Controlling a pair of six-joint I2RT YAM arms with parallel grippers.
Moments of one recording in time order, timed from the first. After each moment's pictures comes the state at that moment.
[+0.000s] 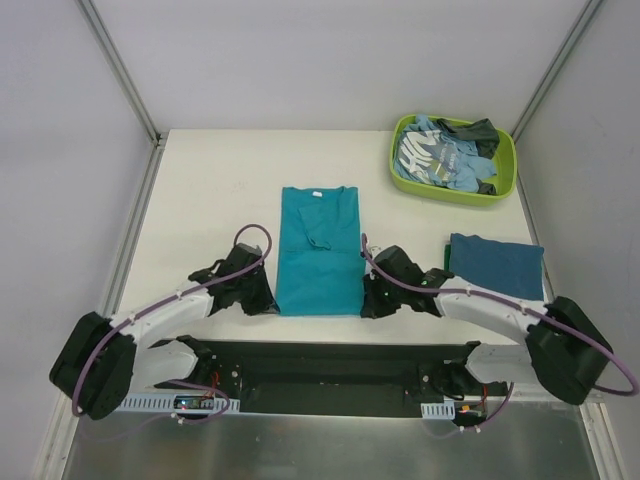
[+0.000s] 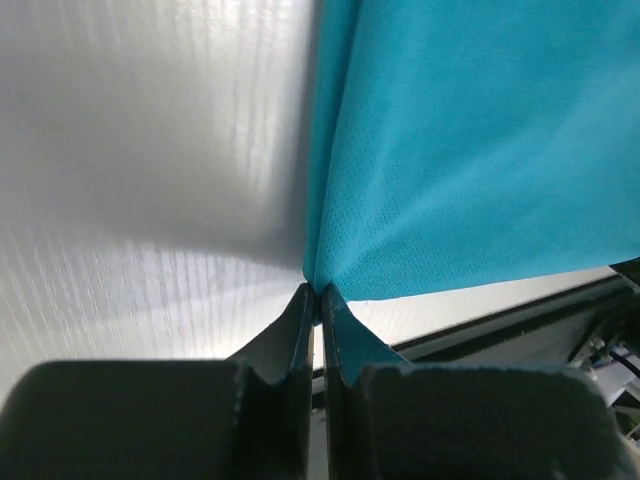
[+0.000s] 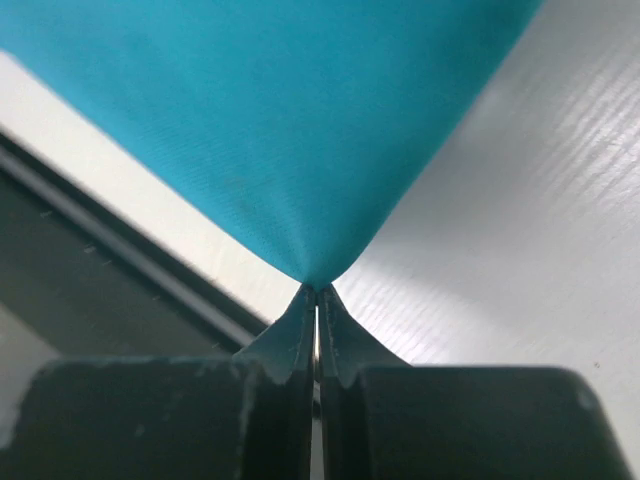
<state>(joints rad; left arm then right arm) -0.57 1.15 0.47 -0.40 0.20 -0.87 0.82 1.29 0.58 -0.33 -0.19 0.50</state>
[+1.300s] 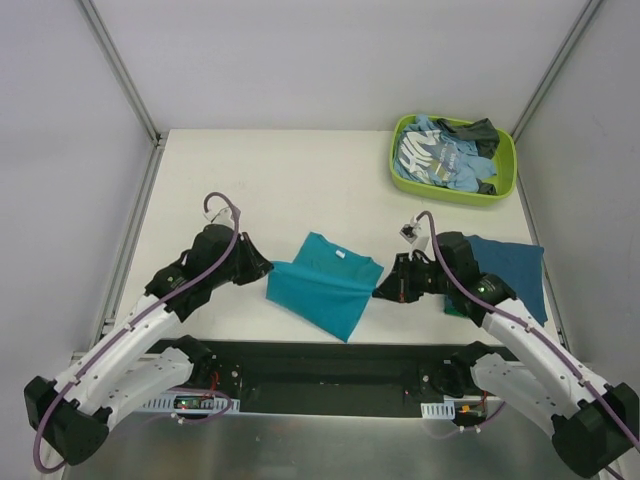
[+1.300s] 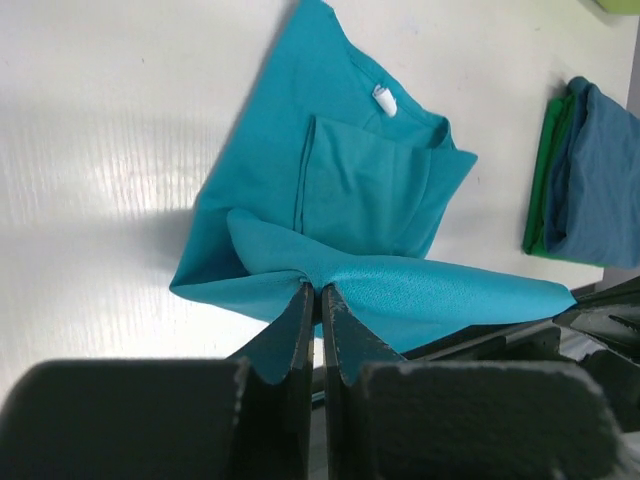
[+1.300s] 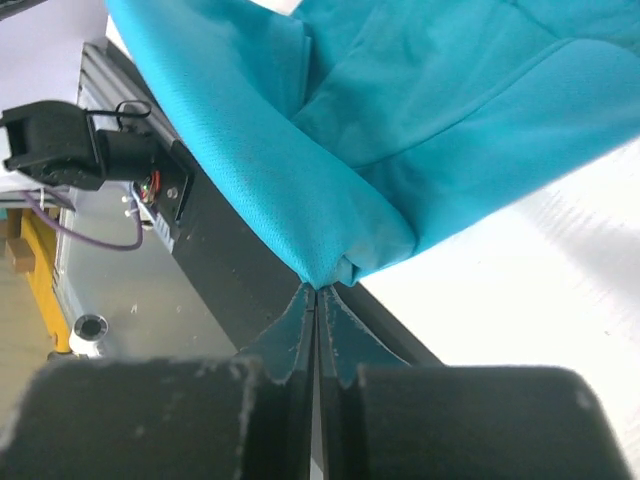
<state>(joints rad) -0.57 0.77 0.70 -0.59 0.01 -0.83 0.54 0.81 0.60 -0.47 -0.57 0.49</state>
